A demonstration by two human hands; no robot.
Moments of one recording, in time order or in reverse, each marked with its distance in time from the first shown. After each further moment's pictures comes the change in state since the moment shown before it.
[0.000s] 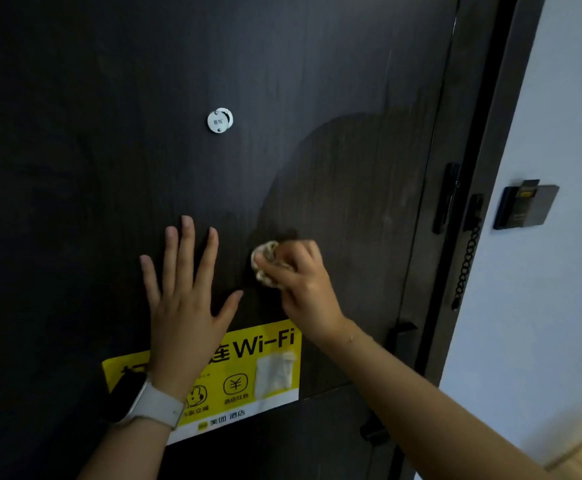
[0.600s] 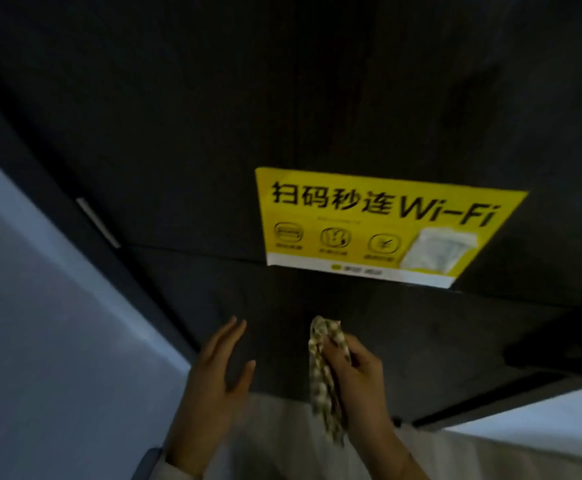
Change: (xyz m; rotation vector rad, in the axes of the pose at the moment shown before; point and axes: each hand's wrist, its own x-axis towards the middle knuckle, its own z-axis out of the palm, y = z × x) left_hand -0.307 -0.052 -0.044 -0.312 -0.465 -0.835; right_hand -0.226 -0.168 0.081 1.148 -0.436 1.419
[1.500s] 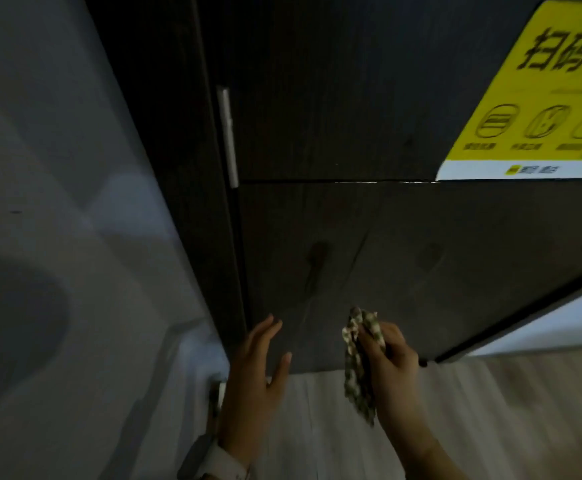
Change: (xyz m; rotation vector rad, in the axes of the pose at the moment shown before) left_hand 0.014 -0.260 -0.061 -0.212 -0.245 0.120; right_hand -0.033 0.166 0.201 -0.155 0.414 -0.113
